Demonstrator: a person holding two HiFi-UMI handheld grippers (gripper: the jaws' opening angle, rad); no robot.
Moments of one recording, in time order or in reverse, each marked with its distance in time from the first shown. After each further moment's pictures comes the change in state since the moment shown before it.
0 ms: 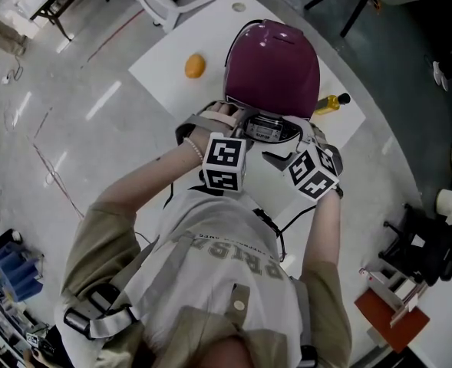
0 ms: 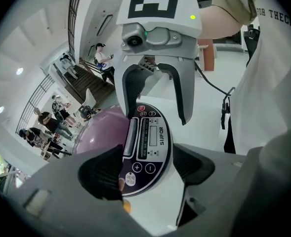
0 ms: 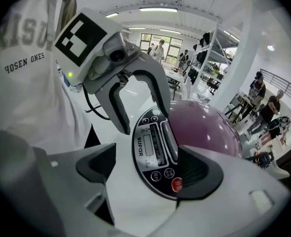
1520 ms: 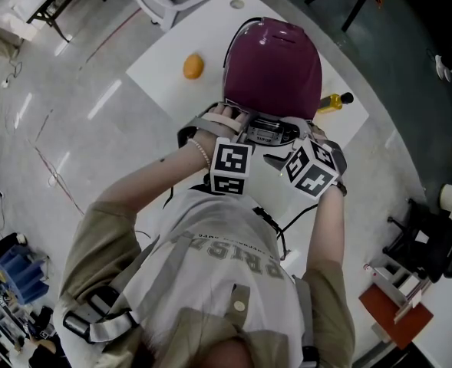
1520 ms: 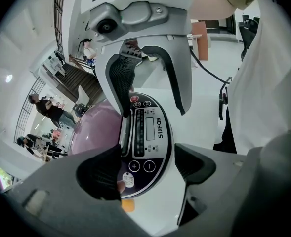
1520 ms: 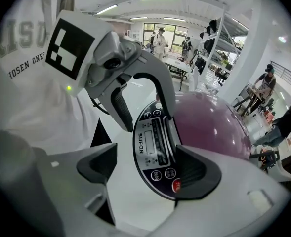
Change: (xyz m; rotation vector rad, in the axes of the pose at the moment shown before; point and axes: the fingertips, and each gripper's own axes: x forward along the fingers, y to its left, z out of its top) left arm 0.017 -0.007 -0.015 0.080 0.093 -0.037; right arm 0.012 0.004 -0.004 -0.002 0.114 0.099
